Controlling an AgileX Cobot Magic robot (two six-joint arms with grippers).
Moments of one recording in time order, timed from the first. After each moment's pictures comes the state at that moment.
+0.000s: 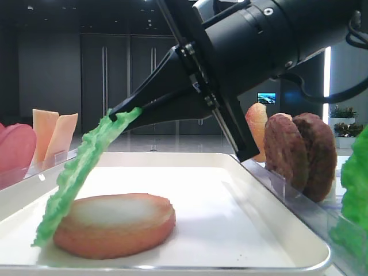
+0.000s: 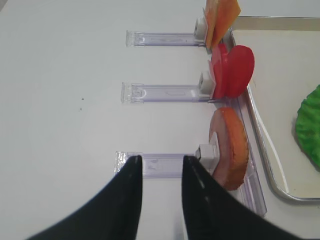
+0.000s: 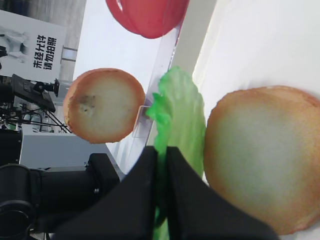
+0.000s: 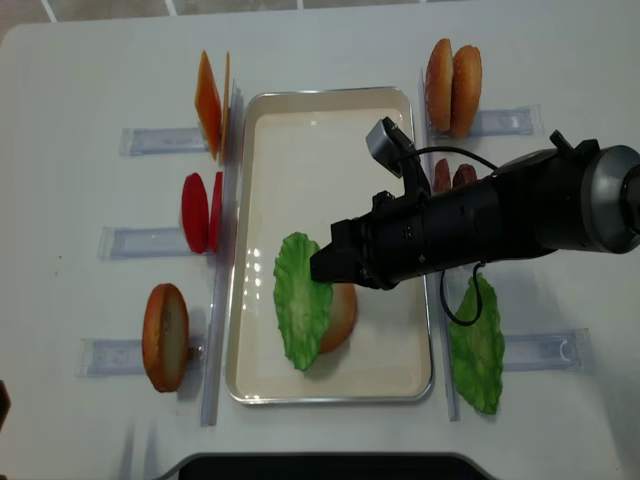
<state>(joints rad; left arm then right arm) -0.01 -0.02 -0.48 0.03 1.11 -0.05 0.57 1.81 -0.81 1.80 0.82 -1.23</state>
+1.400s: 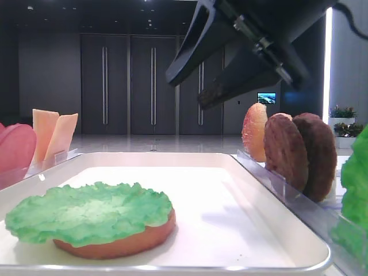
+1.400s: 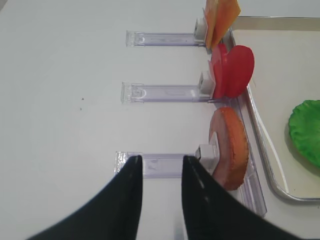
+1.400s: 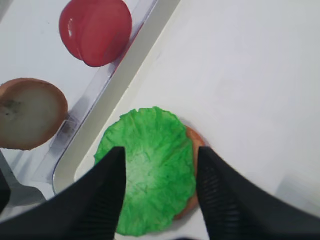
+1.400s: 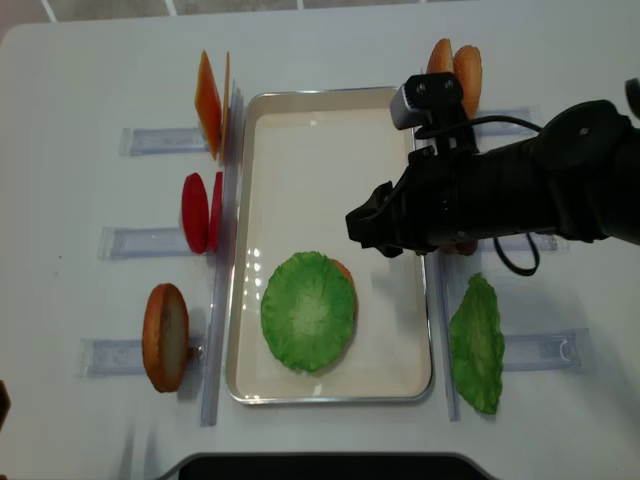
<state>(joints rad) -0.01 -0.02 -0.48 0.03 1.11 -0.05 0.57 1.54 -0.81 1.34 0.48 -1.04</state>
